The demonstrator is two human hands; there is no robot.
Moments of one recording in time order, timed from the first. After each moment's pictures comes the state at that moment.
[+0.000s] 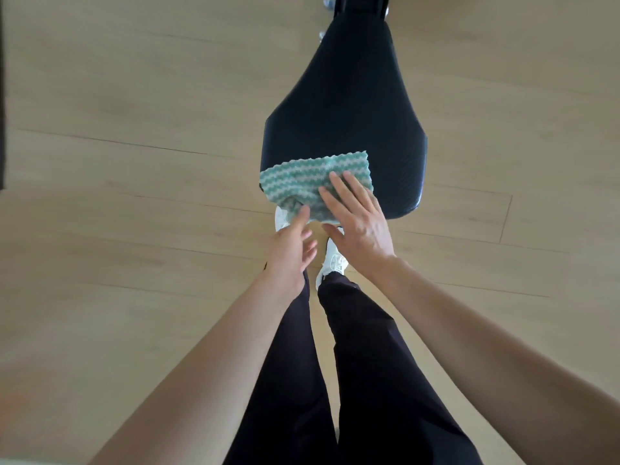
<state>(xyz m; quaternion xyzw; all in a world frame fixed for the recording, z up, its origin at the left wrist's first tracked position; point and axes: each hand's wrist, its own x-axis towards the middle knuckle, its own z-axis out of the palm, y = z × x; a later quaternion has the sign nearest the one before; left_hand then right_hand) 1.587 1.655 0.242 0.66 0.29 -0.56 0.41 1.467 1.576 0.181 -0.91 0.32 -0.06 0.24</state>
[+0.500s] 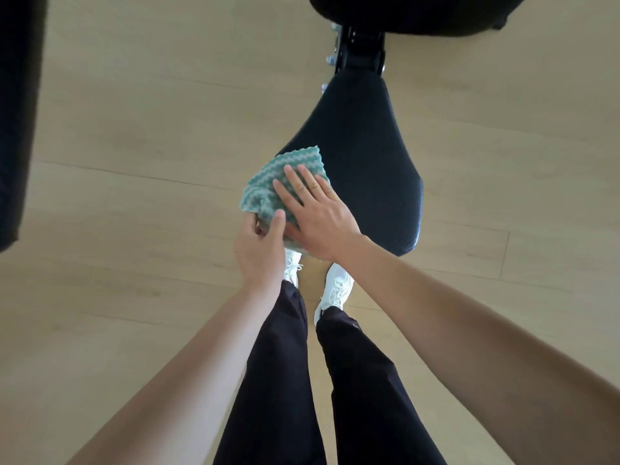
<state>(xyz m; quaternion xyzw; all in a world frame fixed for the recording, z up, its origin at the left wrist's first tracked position) 1.627 1.638 0.226 0.84 0.00 -0.30 0.46 1.560 1.531 0.181 -0.96 0.20 0.11 0.18</state>
